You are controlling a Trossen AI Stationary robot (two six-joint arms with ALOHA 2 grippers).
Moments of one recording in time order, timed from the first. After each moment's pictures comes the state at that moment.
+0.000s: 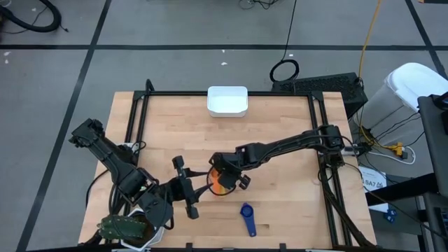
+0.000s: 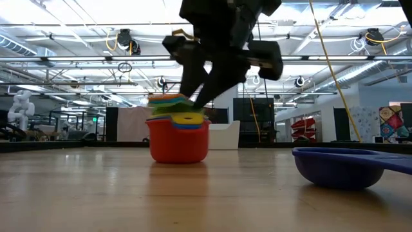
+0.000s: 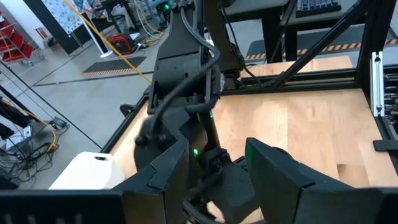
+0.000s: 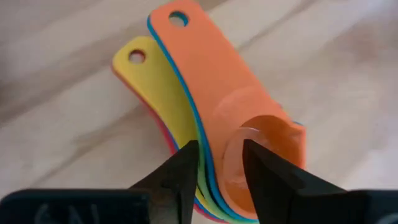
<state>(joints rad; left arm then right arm) -0.70 1.57 1.54 -0.57 -0.99 -0.26 0.13 1.97 1.49 -0.54 -0.13 -0.83</state>
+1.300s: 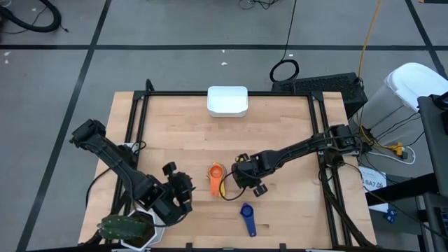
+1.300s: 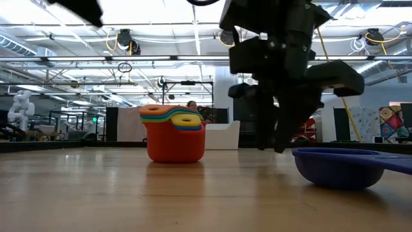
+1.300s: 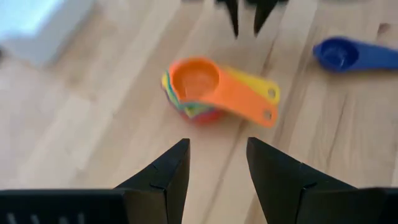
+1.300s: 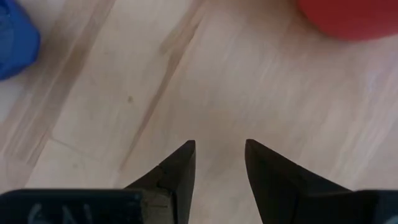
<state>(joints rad) -0.70 1.58 1.31 -0.99 -0.66 -0.97 0.20 1.85 1.17 -0.59 -0.05 -0.28</state>
